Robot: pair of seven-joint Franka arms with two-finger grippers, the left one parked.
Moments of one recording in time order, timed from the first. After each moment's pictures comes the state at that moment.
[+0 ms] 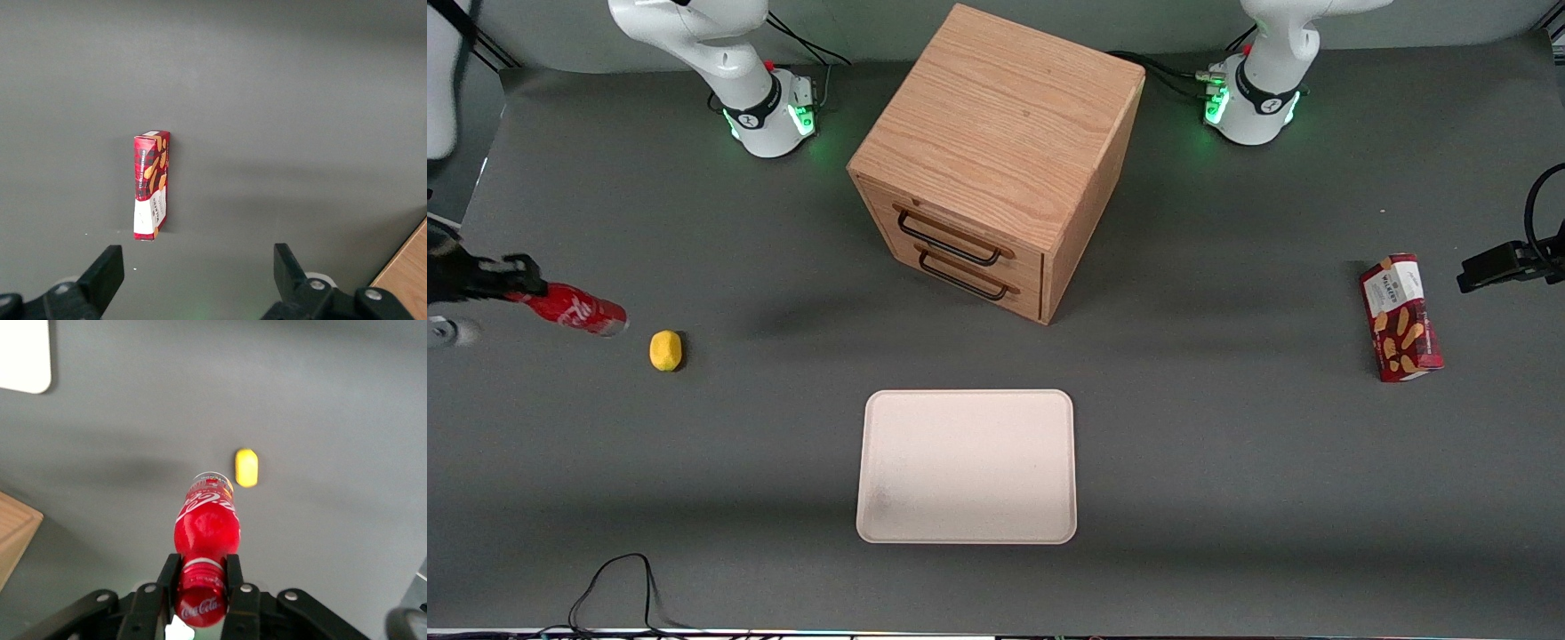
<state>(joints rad) 0.08 0.32 -0.12 -1.24 -0.07 1.34 -0.19</state>
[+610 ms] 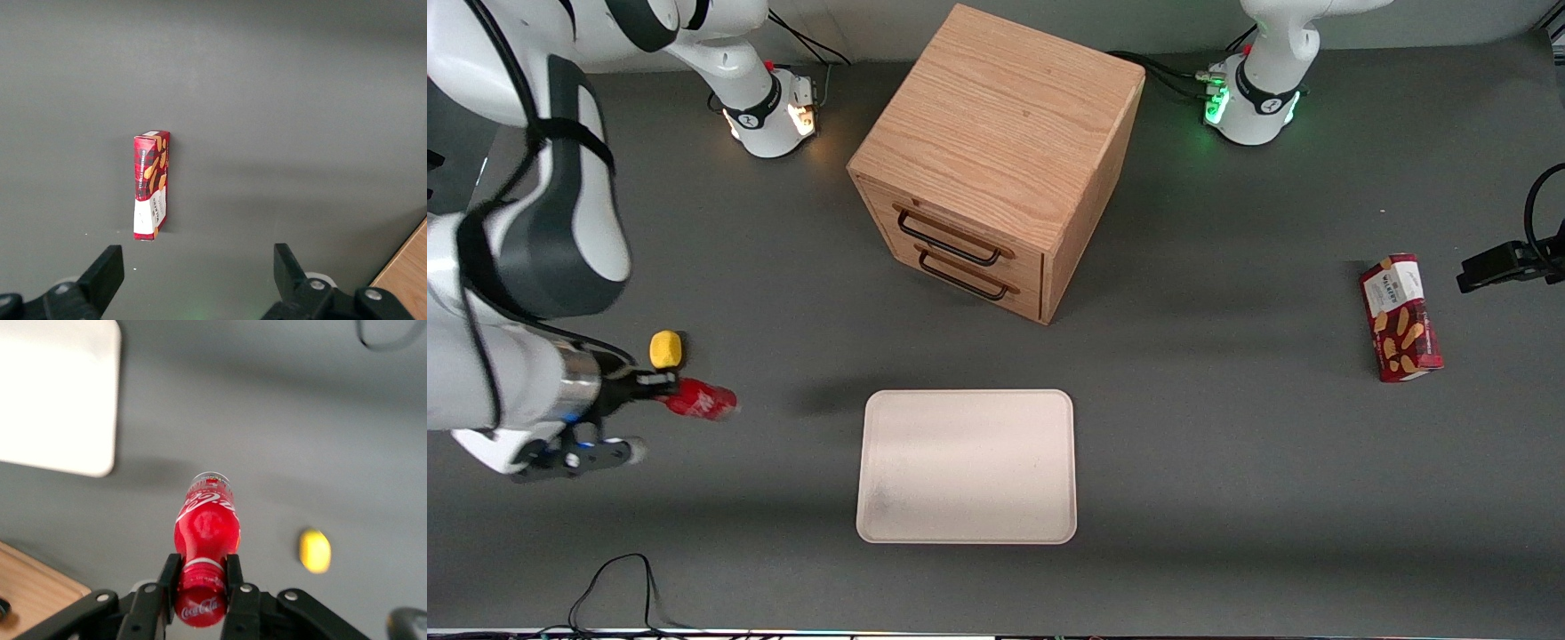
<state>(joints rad) 0.08 0.68 0.11 -0.92 -0.07 1.45 0.00</state>
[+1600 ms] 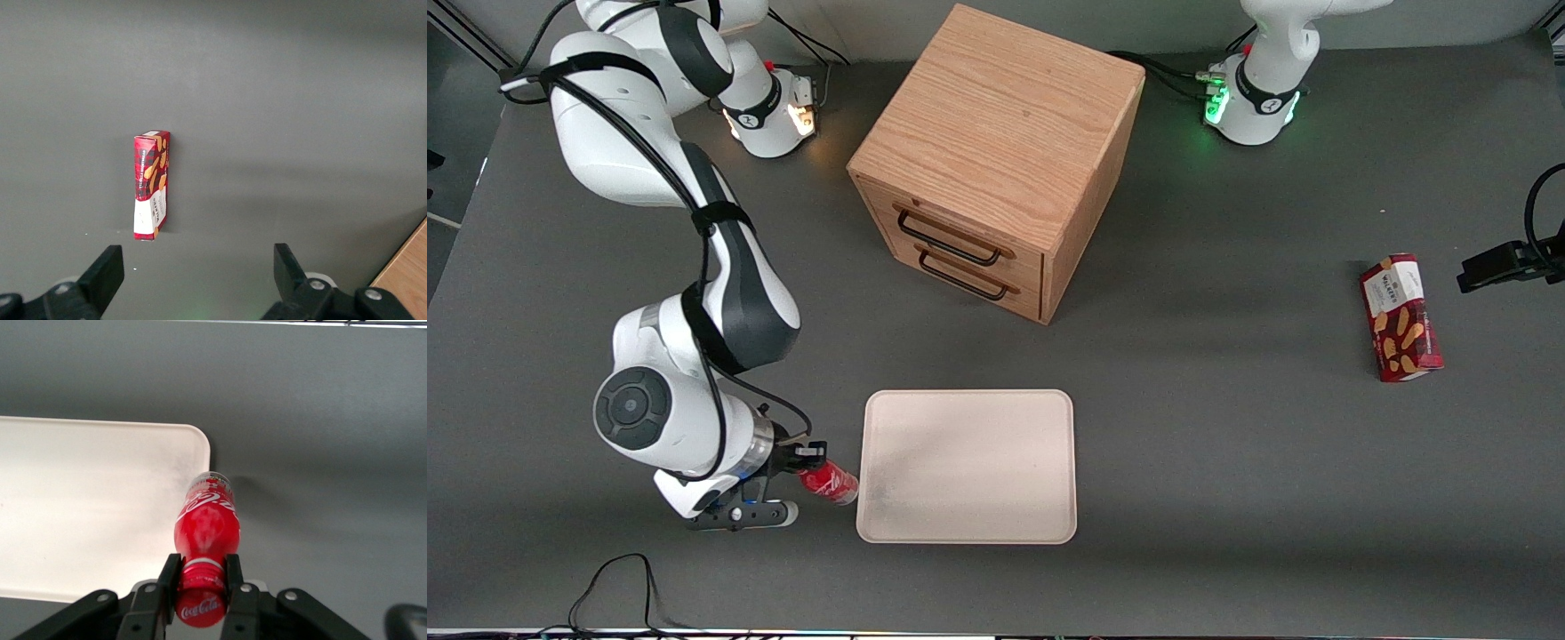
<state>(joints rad) 0.20 0.90 0.17 -0.86 -0.11 1.82 0.31</state>
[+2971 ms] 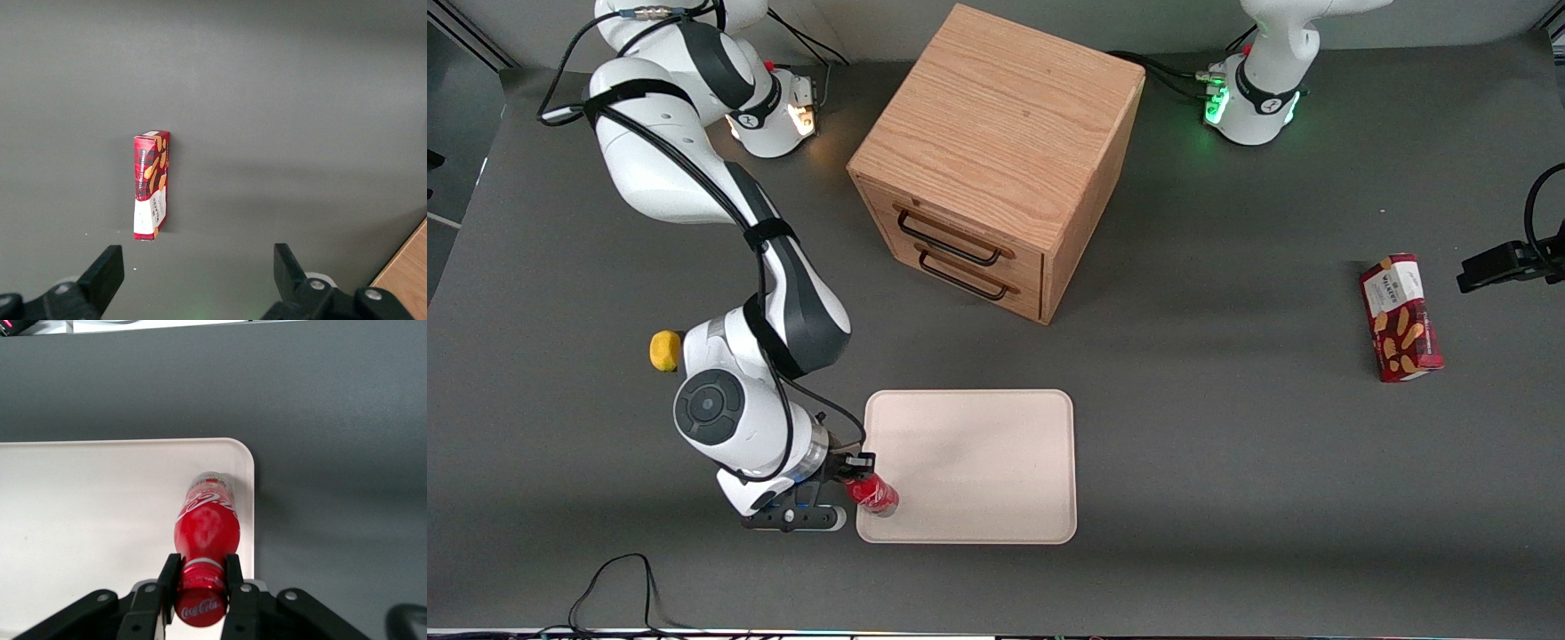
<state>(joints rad) 0.25 0.98 0.17 -0.85 -0.11 1.94 0.41</state>
